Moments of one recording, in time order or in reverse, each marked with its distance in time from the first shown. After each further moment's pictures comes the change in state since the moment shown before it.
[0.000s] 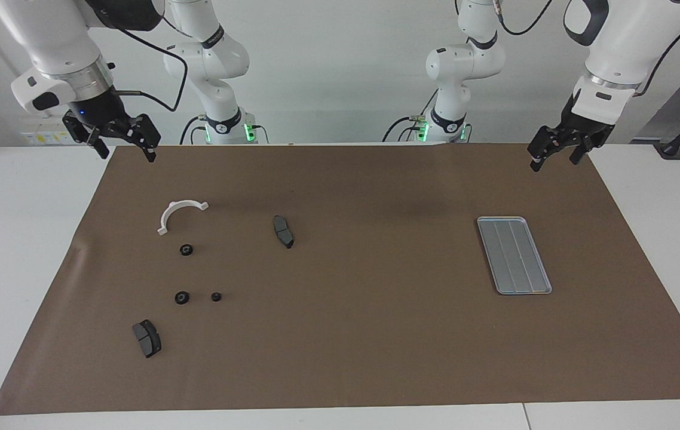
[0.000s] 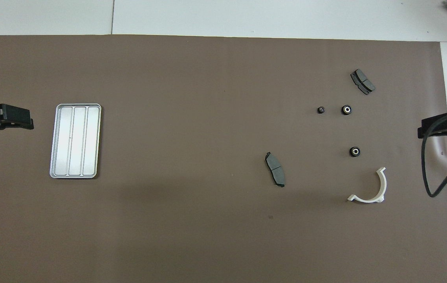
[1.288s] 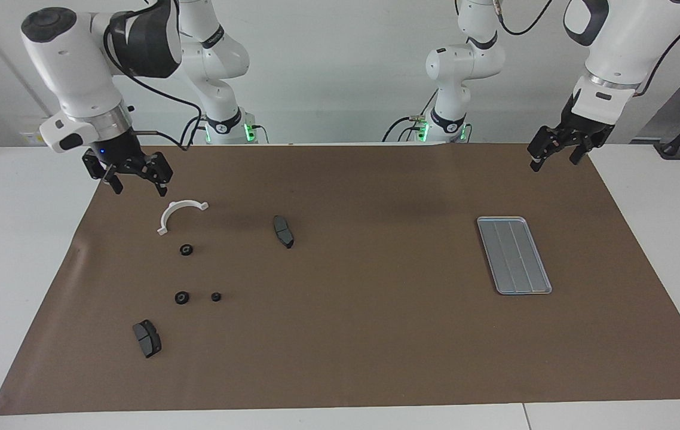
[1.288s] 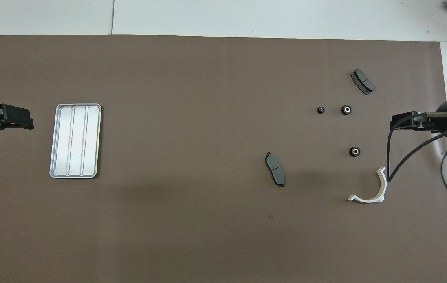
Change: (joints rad) left arm 0.000 0.000 0.000 0.000 0.000 0.000 0.000; right arm 0.003 0.006 0.002 -0.248 0.000 0.347 -0.018
